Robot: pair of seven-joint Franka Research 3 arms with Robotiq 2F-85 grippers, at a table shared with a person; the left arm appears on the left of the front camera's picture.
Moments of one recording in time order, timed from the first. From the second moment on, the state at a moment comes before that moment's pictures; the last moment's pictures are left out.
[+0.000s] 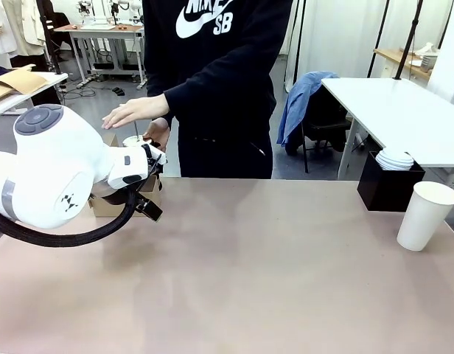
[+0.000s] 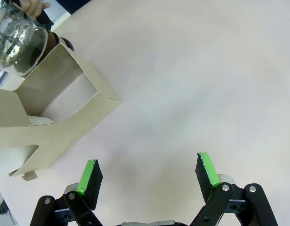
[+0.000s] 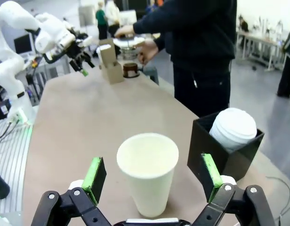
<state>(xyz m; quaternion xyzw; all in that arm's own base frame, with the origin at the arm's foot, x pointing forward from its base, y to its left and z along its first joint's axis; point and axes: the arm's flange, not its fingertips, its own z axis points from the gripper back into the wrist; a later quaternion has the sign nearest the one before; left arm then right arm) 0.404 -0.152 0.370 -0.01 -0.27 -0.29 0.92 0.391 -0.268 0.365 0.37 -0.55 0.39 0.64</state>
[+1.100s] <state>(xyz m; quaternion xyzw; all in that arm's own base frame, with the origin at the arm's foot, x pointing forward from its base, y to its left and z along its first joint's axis) 0.404 -0.152 0.370 -0.01 -0.27 -0.29 0.92 0.406 -0.242 0.243 0.40 -0.59 0.37 0.60</state>
